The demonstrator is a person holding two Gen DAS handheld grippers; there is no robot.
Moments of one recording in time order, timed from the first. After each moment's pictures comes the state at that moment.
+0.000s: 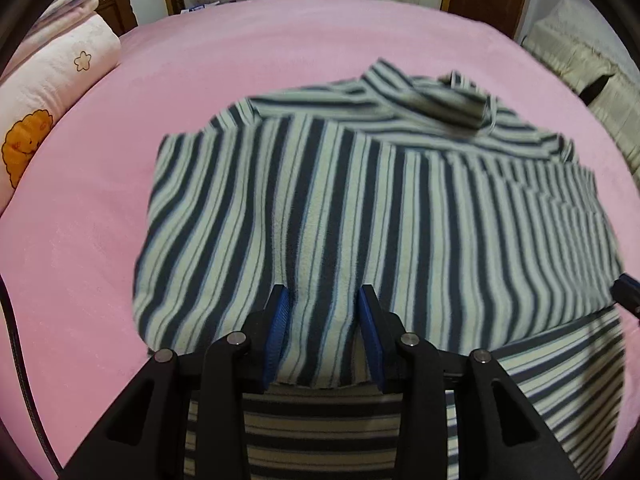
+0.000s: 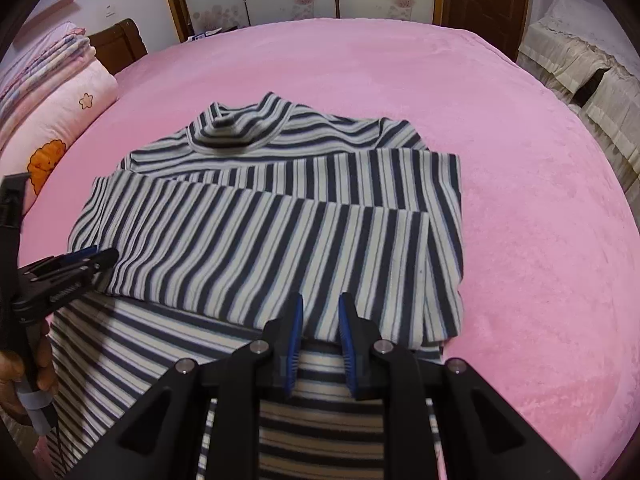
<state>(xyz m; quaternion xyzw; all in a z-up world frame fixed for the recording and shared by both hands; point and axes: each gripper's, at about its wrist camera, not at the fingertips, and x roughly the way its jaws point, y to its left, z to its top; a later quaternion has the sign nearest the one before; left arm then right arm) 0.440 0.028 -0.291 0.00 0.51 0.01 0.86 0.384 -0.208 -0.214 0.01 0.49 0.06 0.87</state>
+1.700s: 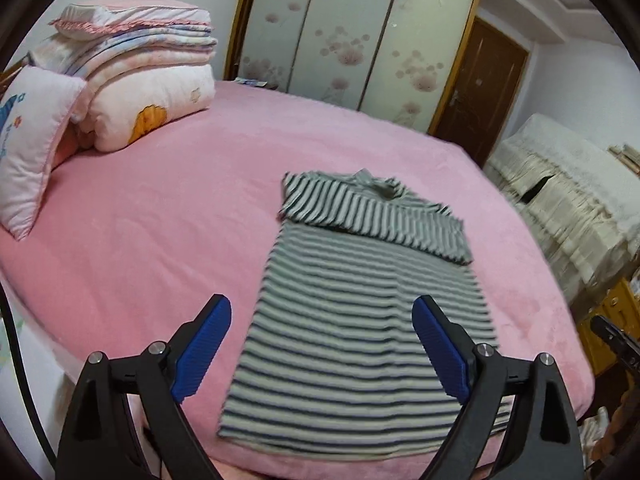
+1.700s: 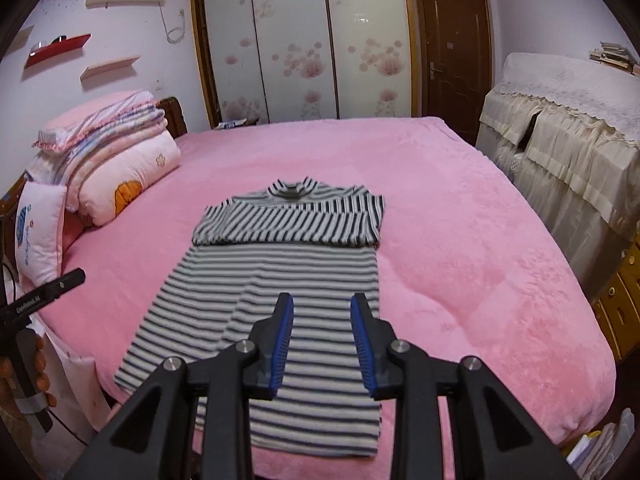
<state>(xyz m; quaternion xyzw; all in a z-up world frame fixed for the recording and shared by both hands) 0.032 0.107 -0.121 -0.12 0.34 0.01 0.93 0.028 -0.230 -0.060 0.02 0.33 0.06 0.94</state>
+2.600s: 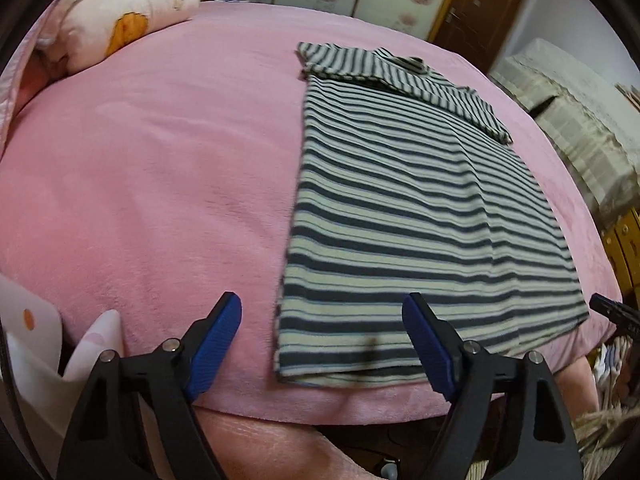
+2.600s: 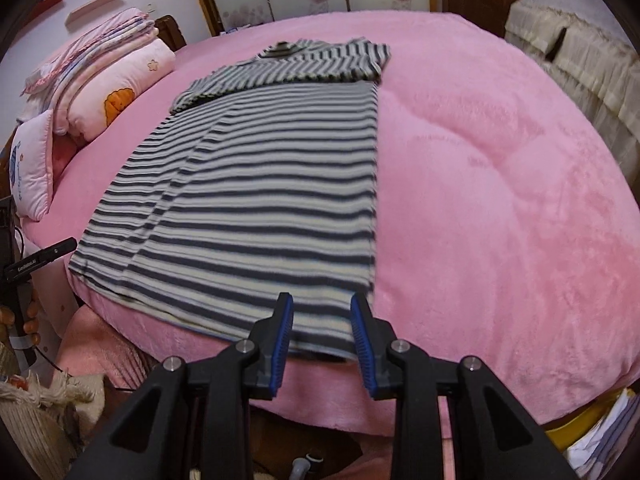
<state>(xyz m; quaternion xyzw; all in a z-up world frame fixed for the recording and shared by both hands) 0.037 0.150 -0.278 -0.09 0.47 -0.05 0.88 0.024 -0.271 -0.223 0.04 0.49 0.10 0.86</state>
